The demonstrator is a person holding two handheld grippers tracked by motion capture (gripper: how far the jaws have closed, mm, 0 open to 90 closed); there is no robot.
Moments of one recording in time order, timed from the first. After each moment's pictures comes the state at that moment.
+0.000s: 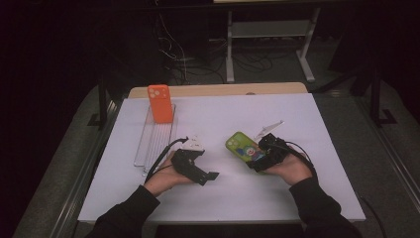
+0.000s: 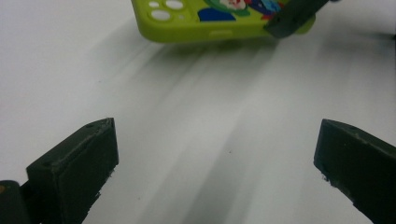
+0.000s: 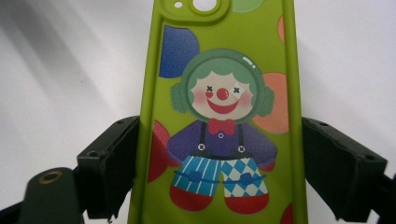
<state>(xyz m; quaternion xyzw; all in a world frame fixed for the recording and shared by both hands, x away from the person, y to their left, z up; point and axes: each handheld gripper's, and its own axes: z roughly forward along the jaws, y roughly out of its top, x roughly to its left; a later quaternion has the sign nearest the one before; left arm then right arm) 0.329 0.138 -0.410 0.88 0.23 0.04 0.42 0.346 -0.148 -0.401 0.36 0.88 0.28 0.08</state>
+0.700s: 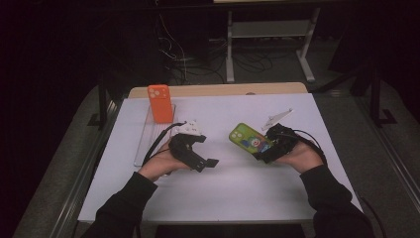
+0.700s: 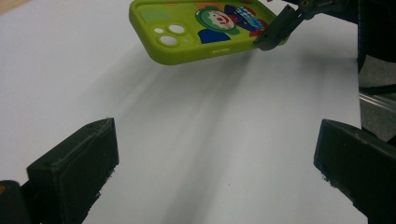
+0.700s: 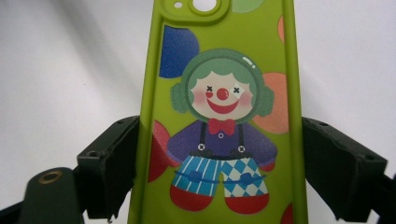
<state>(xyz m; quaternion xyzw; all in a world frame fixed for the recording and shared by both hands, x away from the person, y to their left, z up) 0.353 0.139 -0.369 0.88 0.19 0.03 0.44 0.361 -0.167 -0.375 0.32 0.89 0.31 0.08</state>
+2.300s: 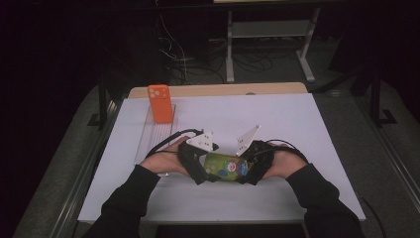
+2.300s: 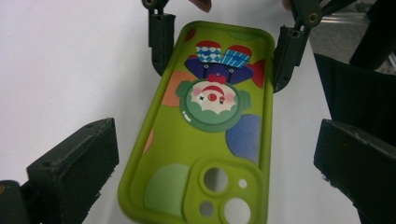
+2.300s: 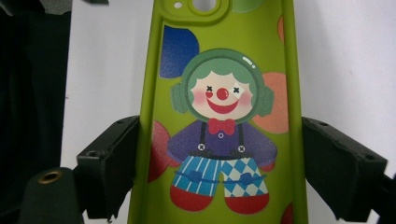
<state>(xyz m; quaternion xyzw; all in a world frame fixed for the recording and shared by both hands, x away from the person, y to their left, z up) 0.337 0.114 -0.371 0.92 0.01 0.01 0.39 0.334 -0.102 -0.380 0.06 0.96 0.29 0.03</state>
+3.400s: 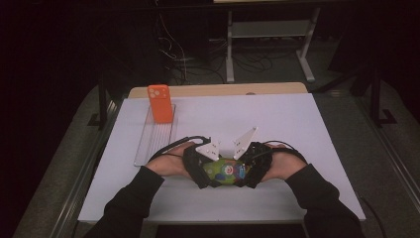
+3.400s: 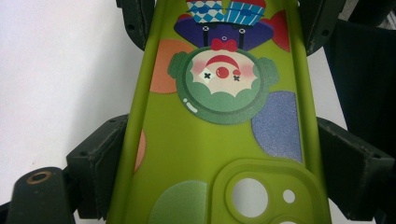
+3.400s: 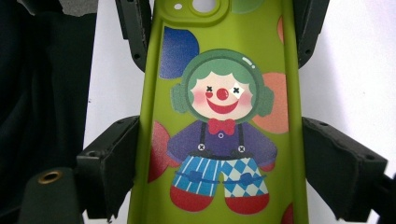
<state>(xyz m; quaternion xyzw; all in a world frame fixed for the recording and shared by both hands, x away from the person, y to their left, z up) 0.333 0.103 -0.386 0.94 -0.02 0.00 0.34 0.325 -0.095 -0.371 0.03 0.96 0.29 0.02</state>
